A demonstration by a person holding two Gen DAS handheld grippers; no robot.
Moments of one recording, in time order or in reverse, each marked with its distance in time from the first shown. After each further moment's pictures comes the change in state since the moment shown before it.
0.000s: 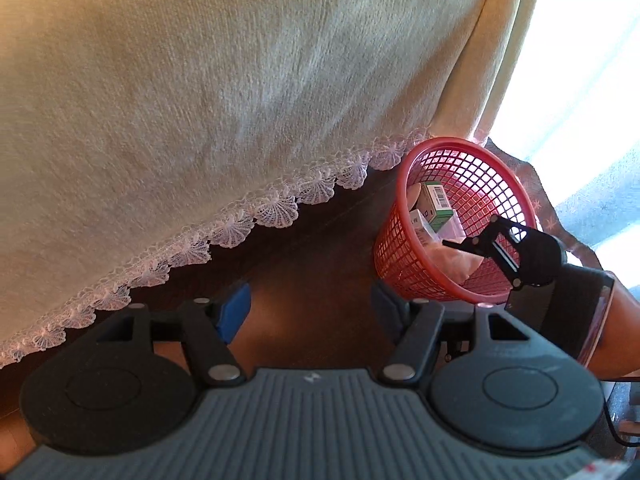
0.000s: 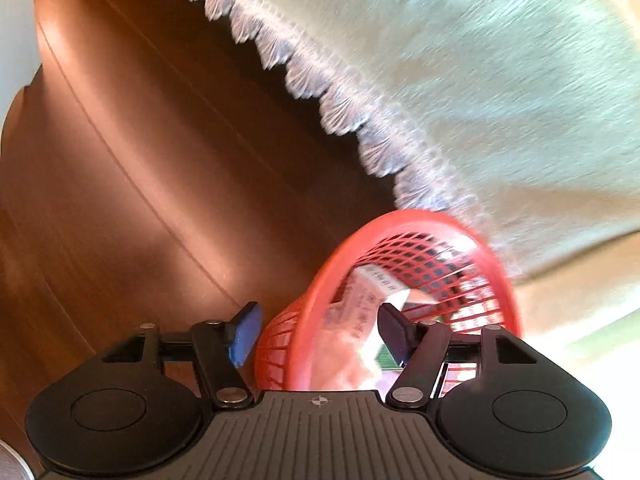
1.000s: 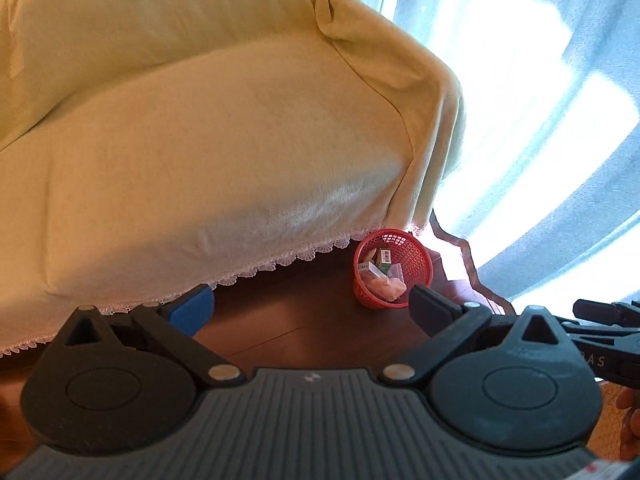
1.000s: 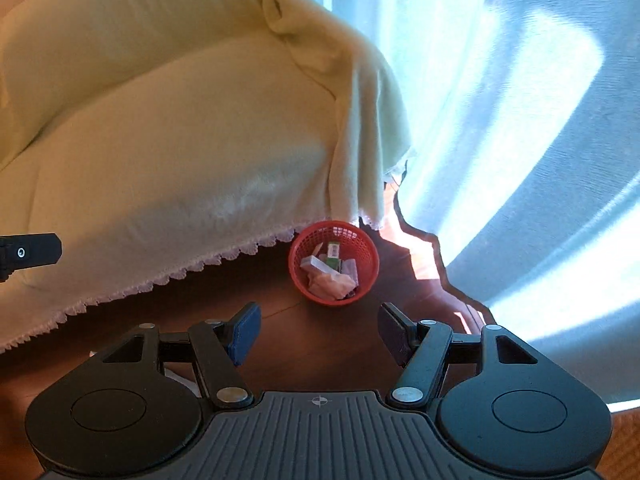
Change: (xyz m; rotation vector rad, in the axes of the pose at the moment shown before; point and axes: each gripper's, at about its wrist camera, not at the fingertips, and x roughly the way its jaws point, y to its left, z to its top) left arm -0.452 -0.087 0.025 -0.135 -0.107 0.145; right arm -0.519 -0.146 0.122 1.193 0.183 -0.058
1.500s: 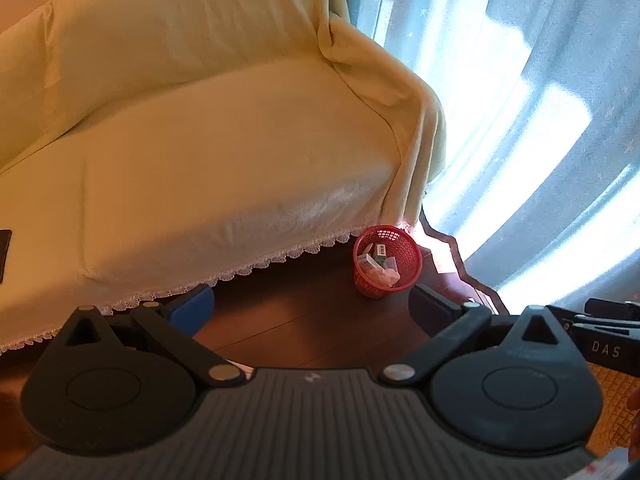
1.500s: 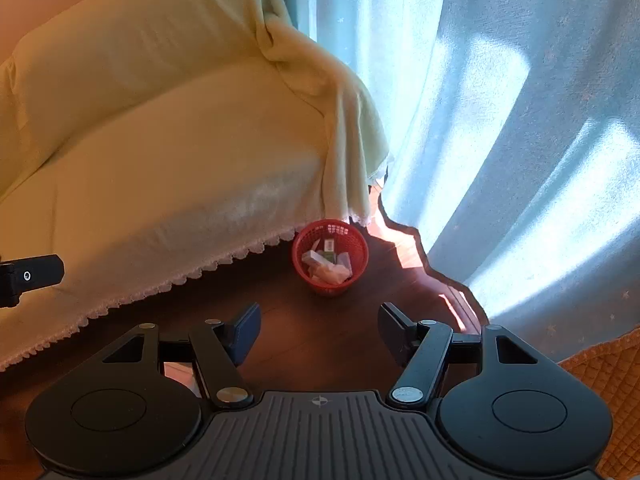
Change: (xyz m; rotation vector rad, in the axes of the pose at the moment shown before) left arm -0.124 0.004 -0.046 0.003 -0.046 0.010; right arm -0.111 0.008 -0.040 0.021 -0.041 0.014
